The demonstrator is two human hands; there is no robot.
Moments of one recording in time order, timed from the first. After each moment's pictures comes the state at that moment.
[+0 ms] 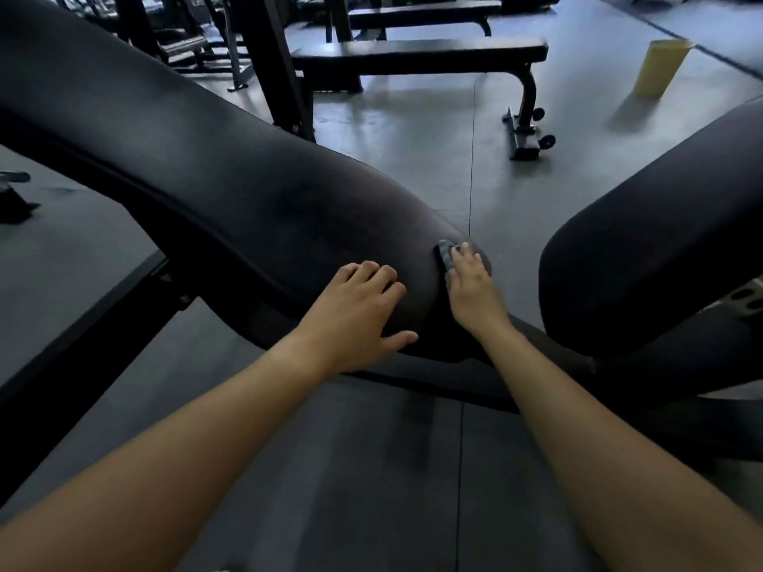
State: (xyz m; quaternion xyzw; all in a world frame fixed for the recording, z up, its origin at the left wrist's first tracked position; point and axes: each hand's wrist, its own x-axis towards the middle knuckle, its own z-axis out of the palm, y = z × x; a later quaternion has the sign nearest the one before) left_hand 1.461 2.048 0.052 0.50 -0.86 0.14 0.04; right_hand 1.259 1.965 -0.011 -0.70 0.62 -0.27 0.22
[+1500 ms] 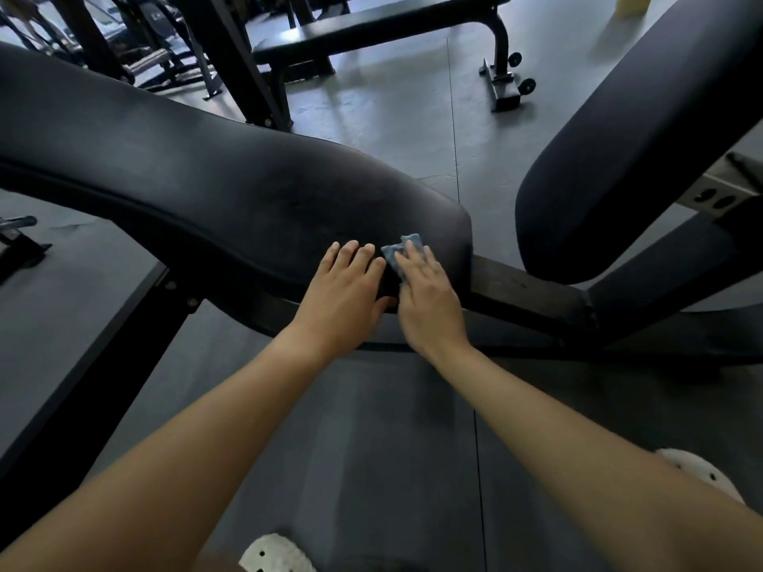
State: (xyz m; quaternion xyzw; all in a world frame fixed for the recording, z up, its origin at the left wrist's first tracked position) left_hand 1.443 2.070 0.045 0.54 -0.83 0.14 0.00; right_hand 1.302 2.063 -0.026 -0.68 0.57 -0.42 0.19
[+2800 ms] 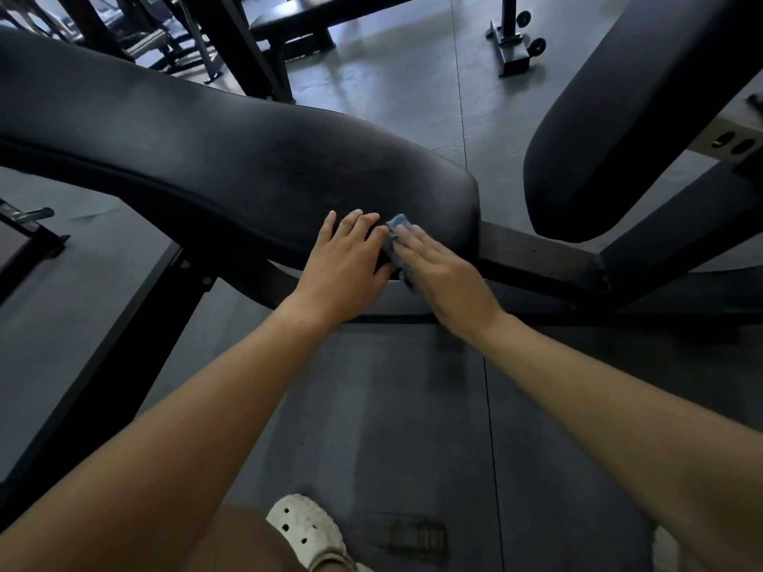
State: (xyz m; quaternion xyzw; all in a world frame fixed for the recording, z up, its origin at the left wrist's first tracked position) left_hand 1.454 2.075 0.044 0.53 -0.84 0.12 0.03; right_hand 1.271 2.077 -0.044 -0.83 0.42 -0.36 0.05
